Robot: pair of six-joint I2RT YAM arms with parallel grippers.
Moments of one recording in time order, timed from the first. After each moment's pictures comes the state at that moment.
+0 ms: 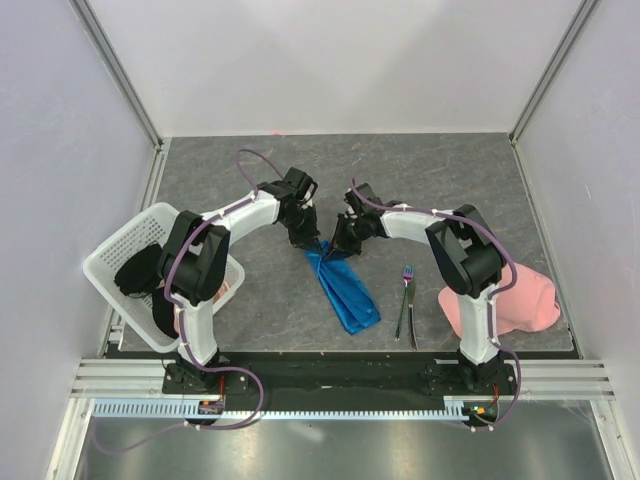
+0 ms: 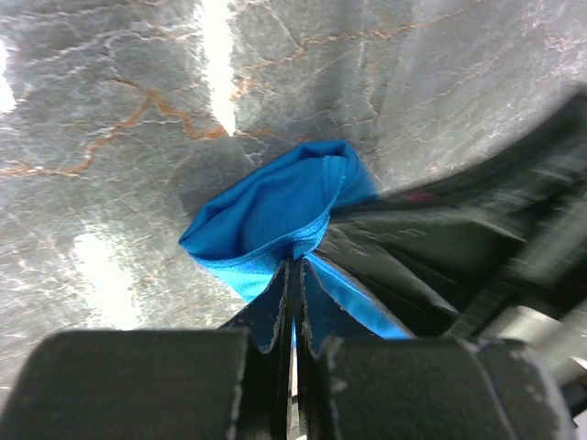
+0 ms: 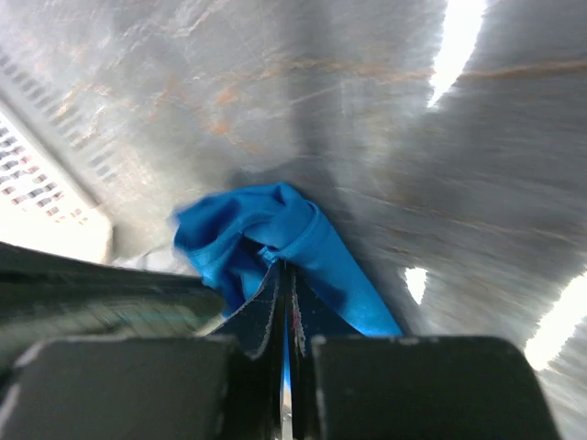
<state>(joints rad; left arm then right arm) -0.51 1.96 1.40 -0.66 0.30 -0.65 0.56 2.04 1.30 -0.29 -0.45 0.82</state>
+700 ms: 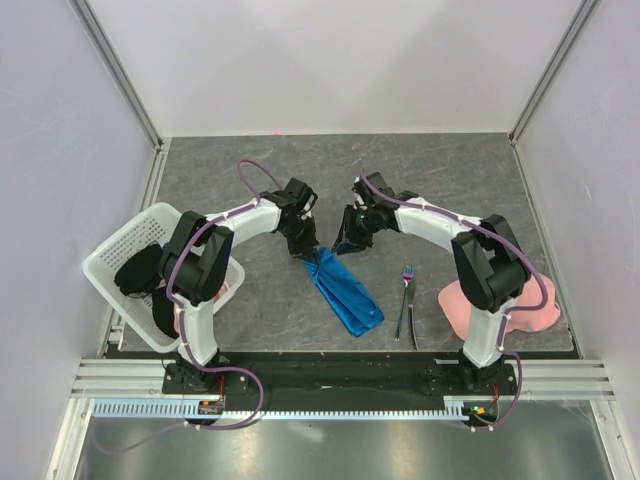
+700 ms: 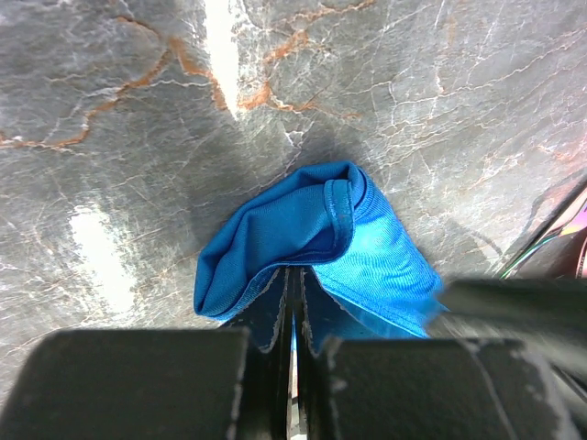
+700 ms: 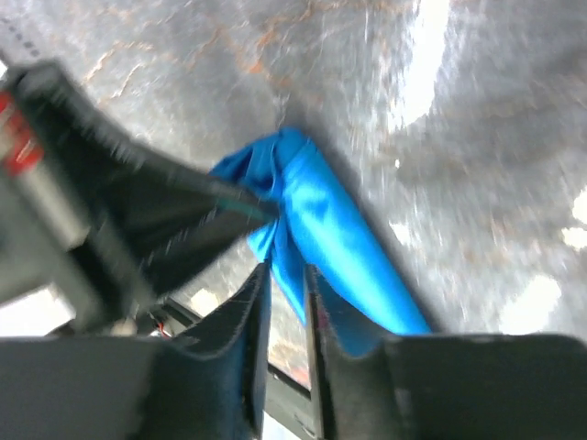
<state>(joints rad) -0.52 1.96 1.31 -0.62 0.30 -0.68 0.55 1.91 1.31 -0.44 -0.41 0.76</state>
